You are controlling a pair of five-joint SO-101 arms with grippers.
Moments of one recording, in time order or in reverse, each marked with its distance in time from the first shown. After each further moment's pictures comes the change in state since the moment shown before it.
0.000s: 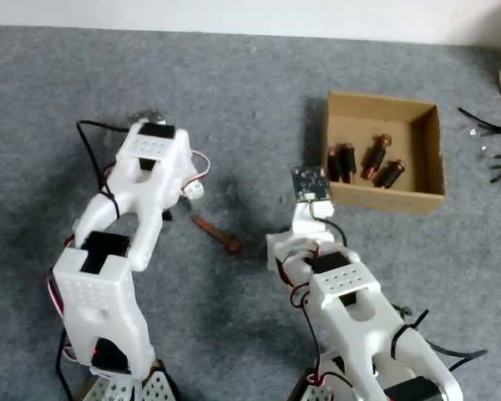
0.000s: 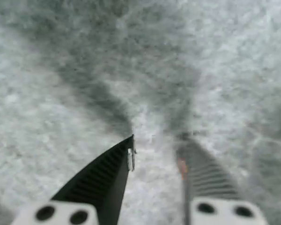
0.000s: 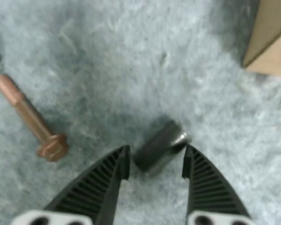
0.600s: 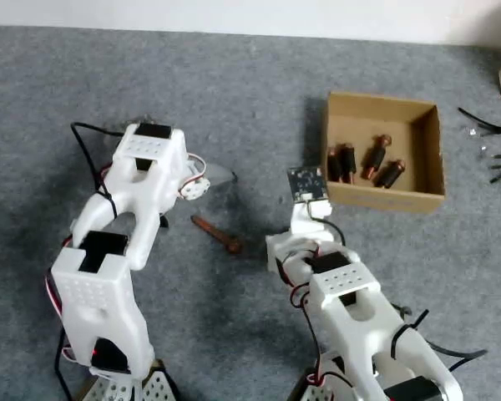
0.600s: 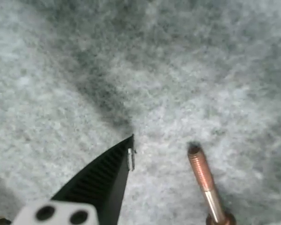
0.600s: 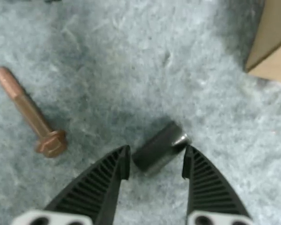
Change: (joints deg) left arm -1.0 0.4 0.4 2.5 3.3; right arm 0.0 0.0 0.0 0.0 2.6
